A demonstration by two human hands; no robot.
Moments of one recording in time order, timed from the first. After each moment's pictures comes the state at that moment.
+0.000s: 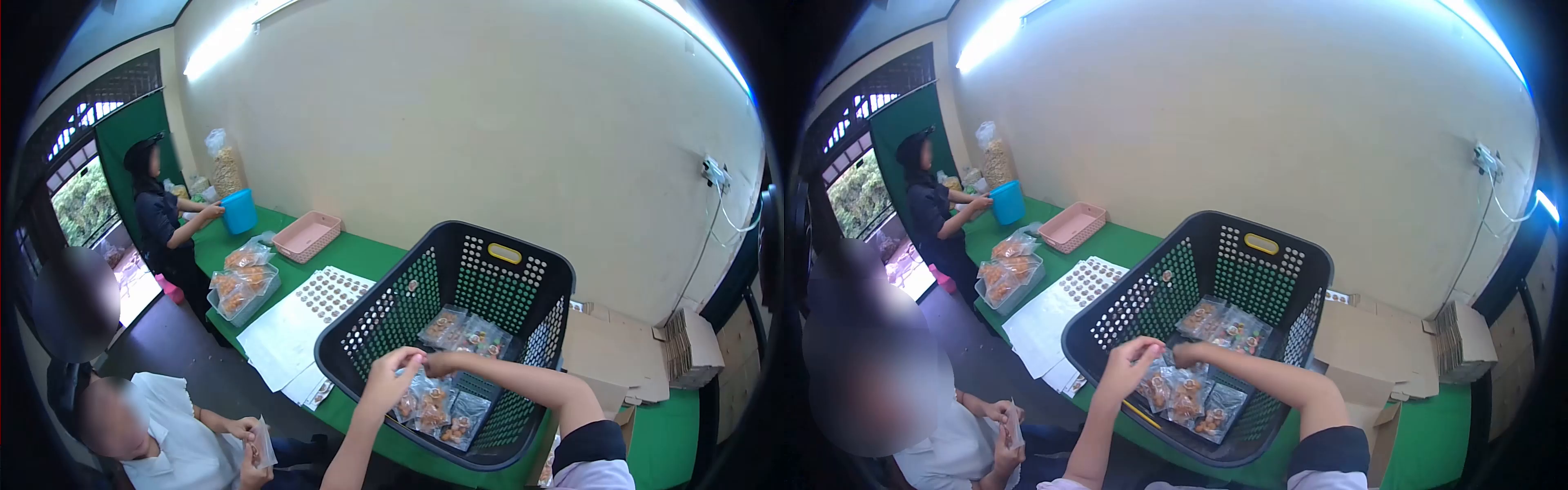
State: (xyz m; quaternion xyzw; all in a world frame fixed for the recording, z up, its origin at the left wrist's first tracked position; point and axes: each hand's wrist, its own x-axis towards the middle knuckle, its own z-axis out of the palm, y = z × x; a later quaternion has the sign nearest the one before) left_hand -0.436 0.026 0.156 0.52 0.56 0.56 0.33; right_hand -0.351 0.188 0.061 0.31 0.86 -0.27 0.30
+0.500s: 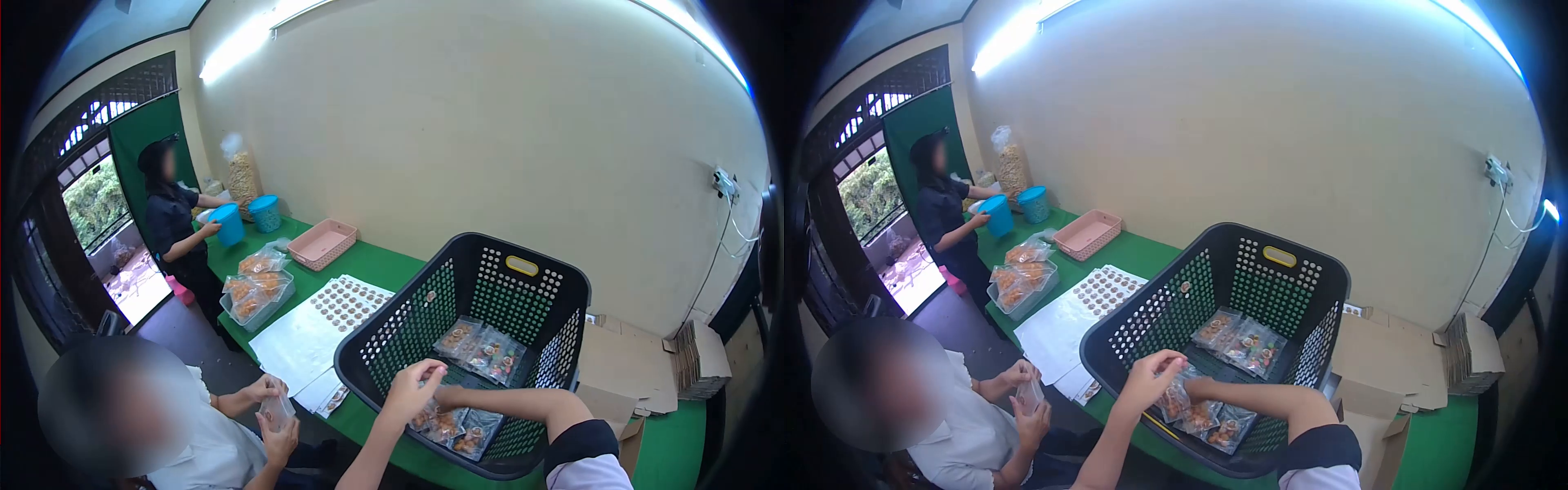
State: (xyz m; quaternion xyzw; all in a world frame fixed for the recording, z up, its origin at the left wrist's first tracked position) left_hand -0.439 0.028 0.149 0.53 0.57 0.54 0.31; right_hand -0.343 0.161 -0.021 0.11 0.95 -0.19 0.20
